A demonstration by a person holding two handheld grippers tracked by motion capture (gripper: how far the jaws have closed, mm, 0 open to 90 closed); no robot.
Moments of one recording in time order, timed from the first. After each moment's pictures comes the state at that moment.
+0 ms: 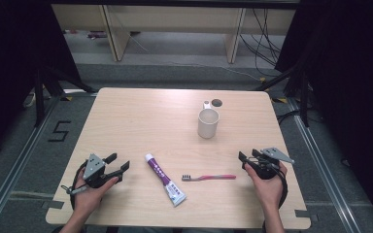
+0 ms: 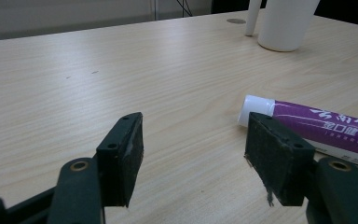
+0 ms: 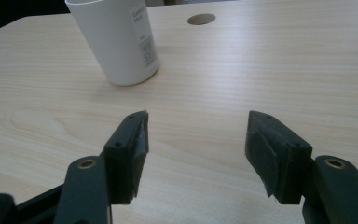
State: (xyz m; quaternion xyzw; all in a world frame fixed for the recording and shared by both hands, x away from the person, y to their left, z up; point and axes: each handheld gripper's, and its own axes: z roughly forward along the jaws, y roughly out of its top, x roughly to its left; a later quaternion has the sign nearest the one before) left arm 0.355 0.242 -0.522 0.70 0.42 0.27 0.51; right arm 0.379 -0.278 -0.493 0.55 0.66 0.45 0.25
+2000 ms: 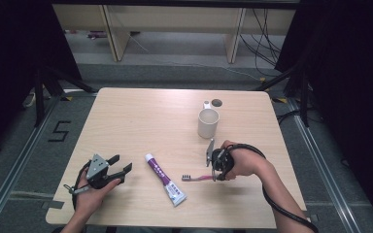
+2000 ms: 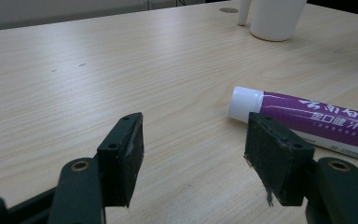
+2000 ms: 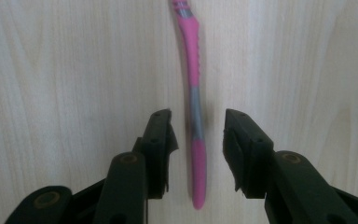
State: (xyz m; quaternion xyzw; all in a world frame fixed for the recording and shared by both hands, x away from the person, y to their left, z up) left arm 0.355 0.236 -0.523 0.71 0.41 0.26 0.51; right arm 0.424 -0.163 -0.454 0.04 1.00 0.04 0.02
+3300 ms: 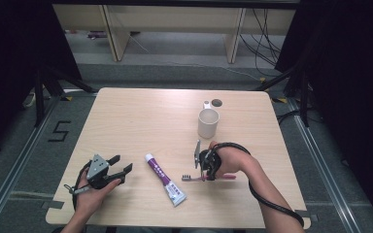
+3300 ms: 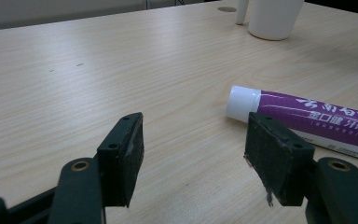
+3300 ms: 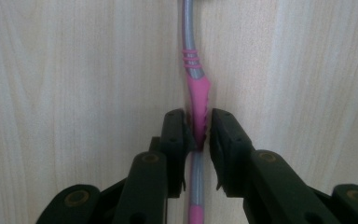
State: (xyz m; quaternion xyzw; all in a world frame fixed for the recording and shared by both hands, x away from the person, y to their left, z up) left arm 0.354 0.234 -0.523 0.71 0.41 0.26 0.51; right arm 0.436 -0.131 -0.471 -0.01 1.00 0.02 -0.01
